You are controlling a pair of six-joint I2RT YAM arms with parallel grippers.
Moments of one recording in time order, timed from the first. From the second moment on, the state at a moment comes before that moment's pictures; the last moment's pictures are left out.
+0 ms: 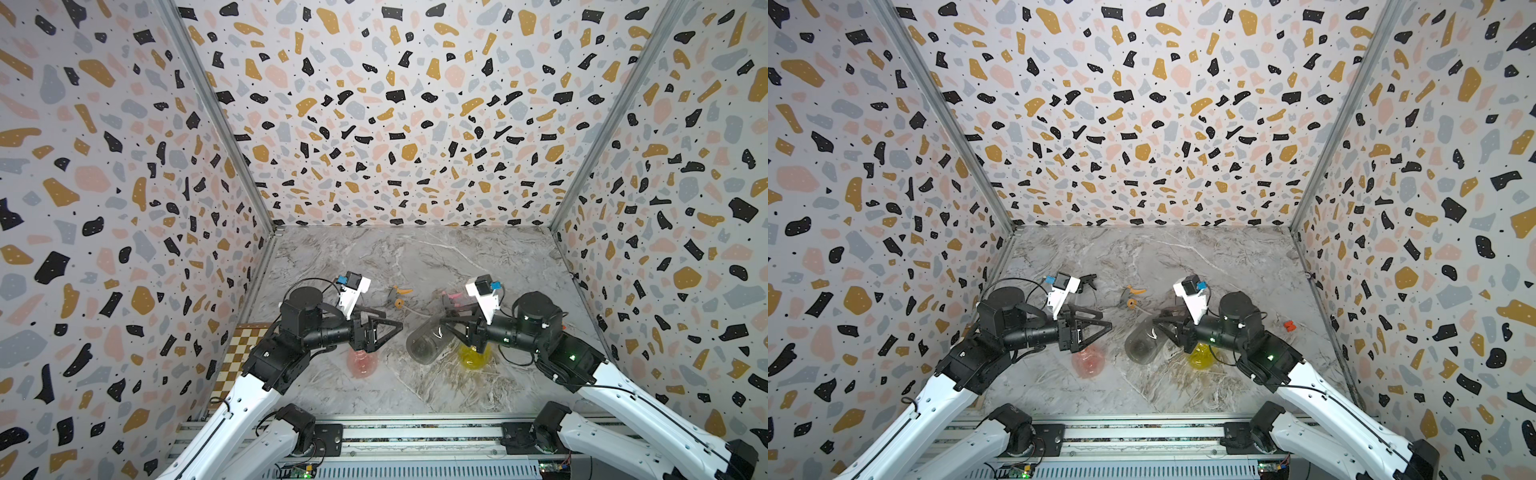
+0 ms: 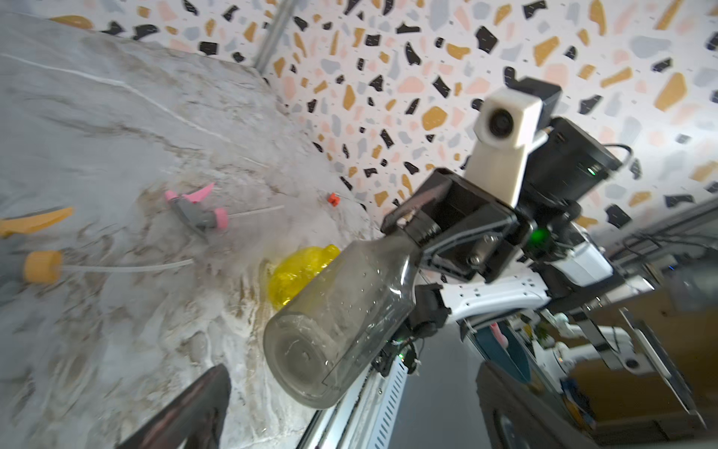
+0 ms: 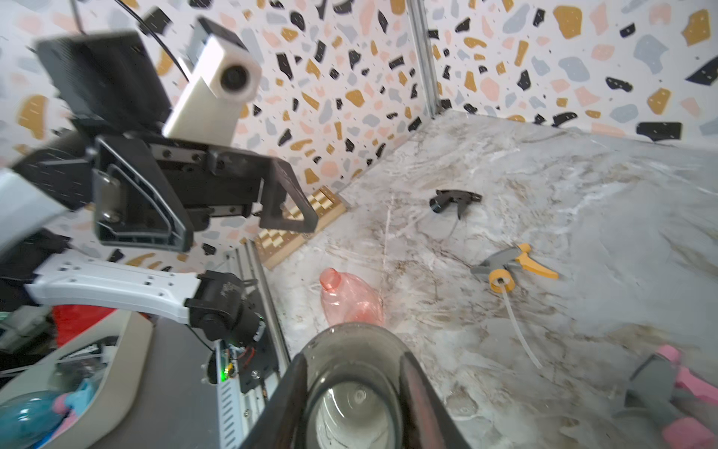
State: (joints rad) left arm -0.49 0.77 0.81 -0.35 0.82 -0.48; right arm 0.73 0.80 0.79 -0.20 -0.54 0.30
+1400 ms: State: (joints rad) left arm -0.57 0.73 0.85 -0.37 1.14 -0.31; right arm 0.86 1.15 1.11 0.16 -0.91 0.50
